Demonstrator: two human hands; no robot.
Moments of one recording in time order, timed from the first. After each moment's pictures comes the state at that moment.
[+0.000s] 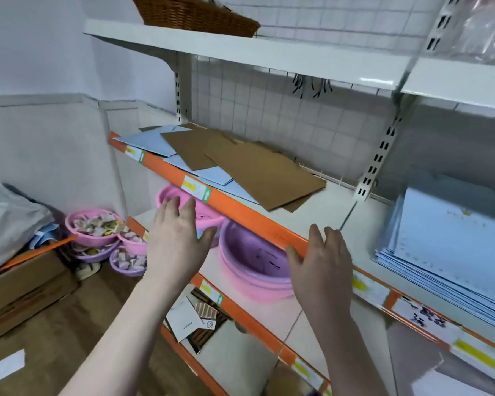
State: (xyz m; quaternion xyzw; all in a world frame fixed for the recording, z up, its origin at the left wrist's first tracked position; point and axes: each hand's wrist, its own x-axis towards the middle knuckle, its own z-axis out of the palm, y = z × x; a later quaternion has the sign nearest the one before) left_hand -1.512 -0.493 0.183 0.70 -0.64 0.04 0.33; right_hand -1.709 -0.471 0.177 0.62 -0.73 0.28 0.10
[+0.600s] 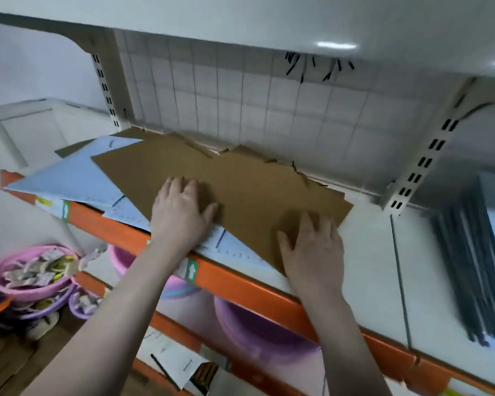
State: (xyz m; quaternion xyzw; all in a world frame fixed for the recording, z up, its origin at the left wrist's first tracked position) left_hand -1.491 -0.762 0.188 0.64 -0.73 -0.02 0.24; right_hand -1.666 -0.670 0.182 0.56 -0.81 0.17 0.01
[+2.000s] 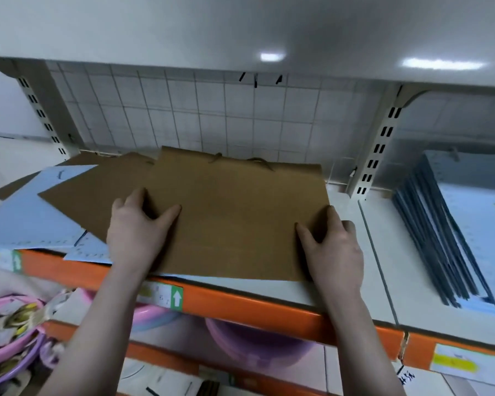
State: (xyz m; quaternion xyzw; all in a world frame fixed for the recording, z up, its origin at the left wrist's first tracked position) left_hand -1.479 -0.775 0.203 0.64 -0.64 -0.15 0.39; right_hand -1.695 -0.656 0.189 0.39 -0.86 0.33 -0.02
